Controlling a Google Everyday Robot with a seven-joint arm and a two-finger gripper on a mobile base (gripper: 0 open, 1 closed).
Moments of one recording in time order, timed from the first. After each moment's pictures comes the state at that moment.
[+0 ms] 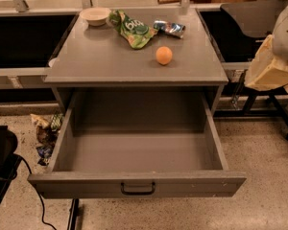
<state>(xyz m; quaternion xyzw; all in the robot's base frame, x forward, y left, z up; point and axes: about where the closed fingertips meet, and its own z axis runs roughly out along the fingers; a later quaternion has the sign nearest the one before) 0.438 -0.212 0.992 -0.60 0.78 -0.05 0.18</state>
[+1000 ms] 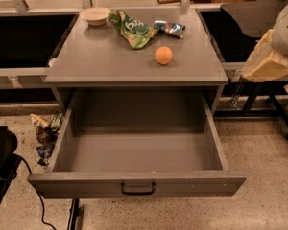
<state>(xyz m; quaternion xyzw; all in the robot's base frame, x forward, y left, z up) 0.467 -0.221 0.989 -0.58 0.78 -0.04 0.23</state>
